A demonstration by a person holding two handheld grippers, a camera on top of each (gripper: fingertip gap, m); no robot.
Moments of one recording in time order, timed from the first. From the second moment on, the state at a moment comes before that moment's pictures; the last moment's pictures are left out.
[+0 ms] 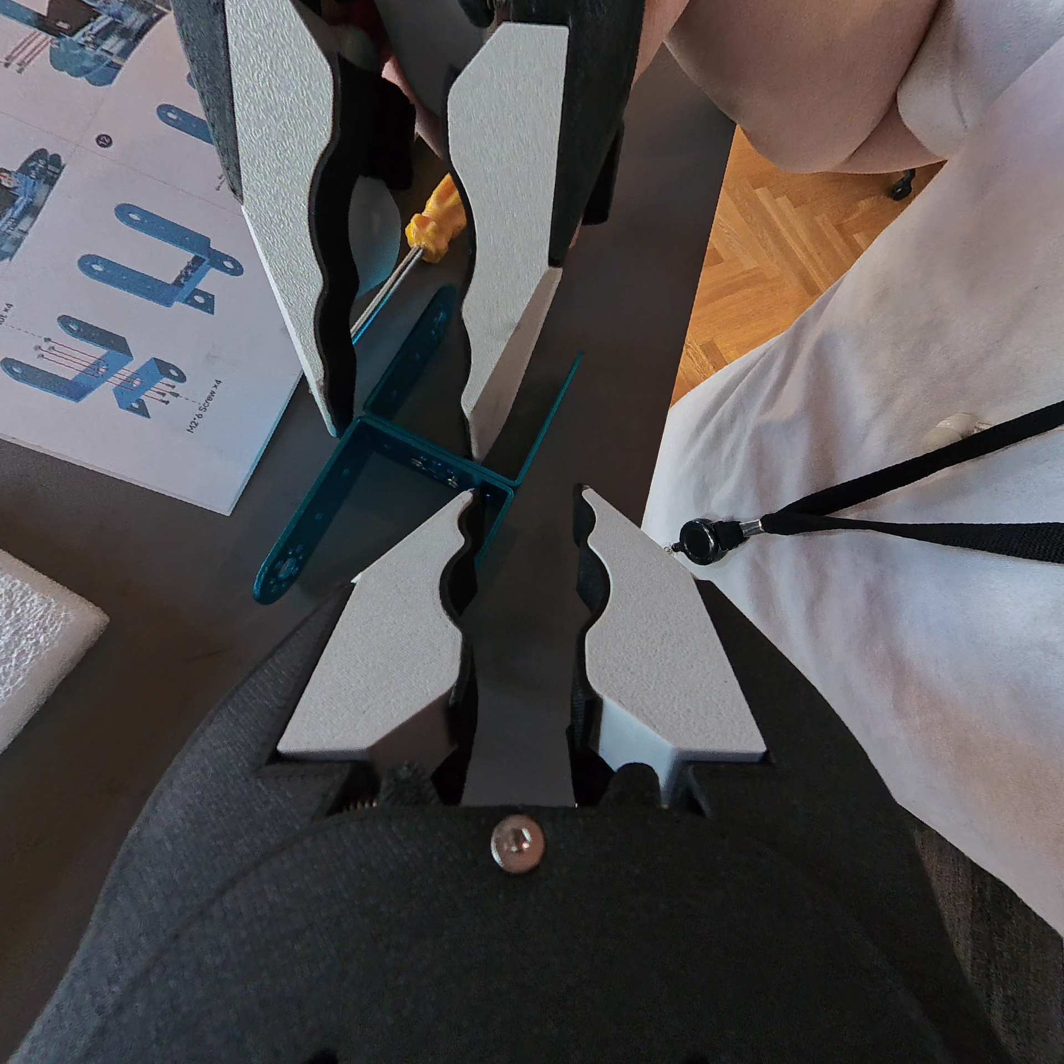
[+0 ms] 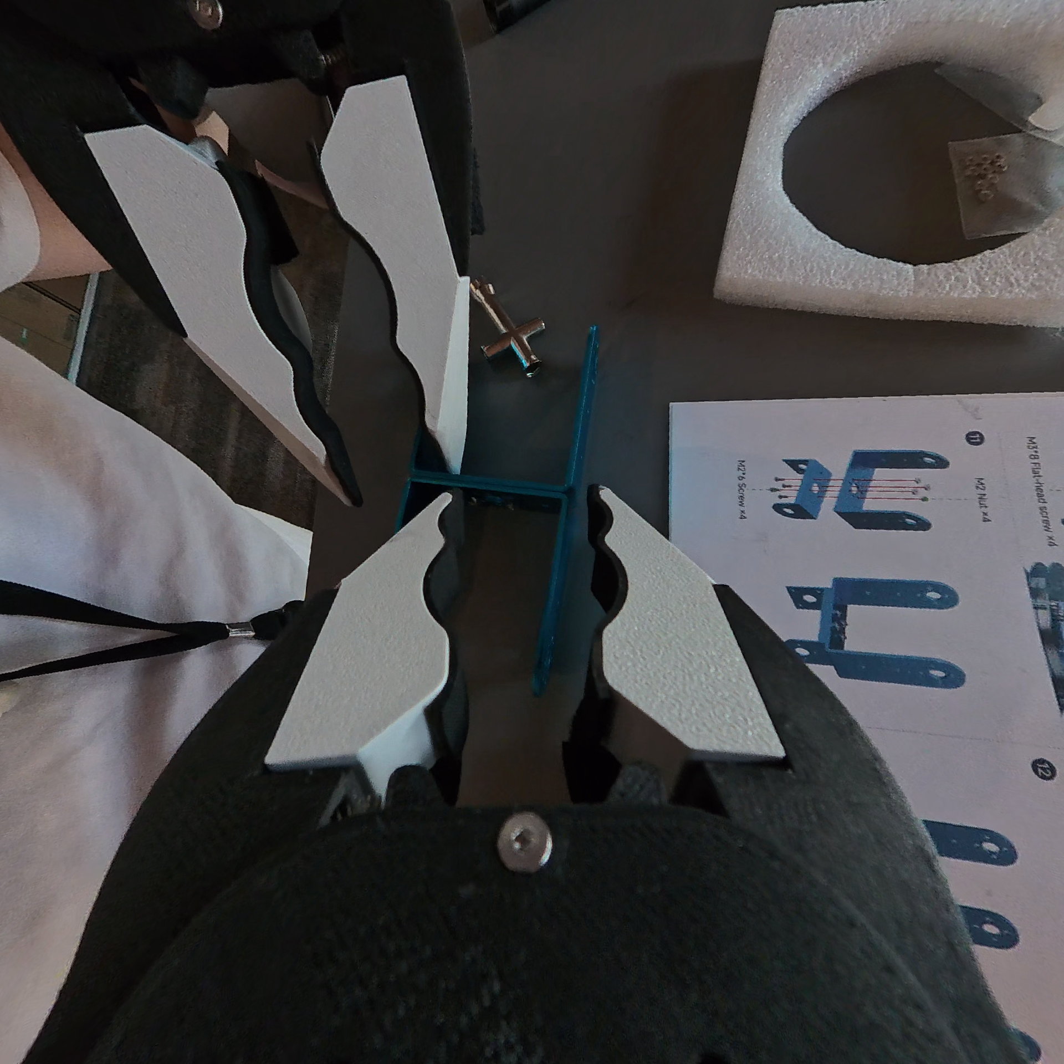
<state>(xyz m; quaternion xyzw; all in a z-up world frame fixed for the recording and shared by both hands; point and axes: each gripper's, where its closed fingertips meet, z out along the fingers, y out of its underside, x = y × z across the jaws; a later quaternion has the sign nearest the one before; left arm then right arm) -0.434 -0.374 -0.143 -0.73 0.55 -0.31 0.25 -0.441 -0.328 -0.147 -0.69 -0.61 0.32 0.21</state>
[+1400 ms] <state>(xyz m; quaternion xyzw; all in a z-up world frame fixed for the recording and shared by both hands) -0.433 -0.375 -0.143 -0.73 0.56 -0.31 0.25 -0.438 -0.325 -0.145 -0.69 -0.61 0.32 0.22</state>
